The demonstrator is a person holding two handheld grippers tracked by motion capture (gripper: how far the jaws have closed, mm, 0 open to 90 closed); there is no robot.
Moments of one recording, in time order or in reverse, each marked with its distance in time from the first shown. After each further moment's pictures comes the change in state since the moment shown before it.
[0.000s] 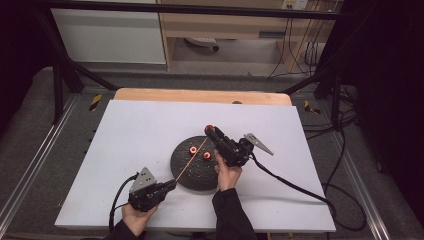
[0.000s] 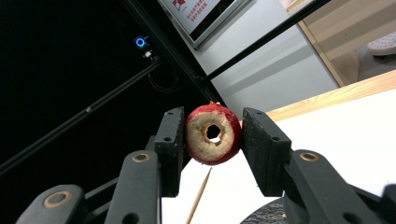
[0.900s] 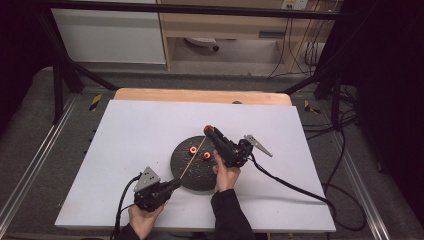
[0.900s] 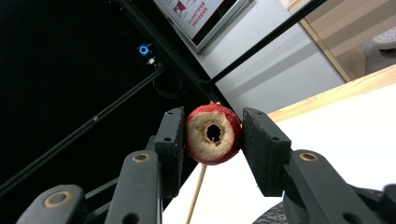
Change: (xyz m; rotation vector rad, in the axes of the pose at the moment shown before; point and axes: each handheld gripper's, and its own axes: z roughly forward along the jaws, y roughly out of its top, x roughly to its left) left arm -0.014 0.006 0.008 -0.045 0.030 -0.085; right arm 0.000 -0.005 0.001 -0.023 0.012 0.057
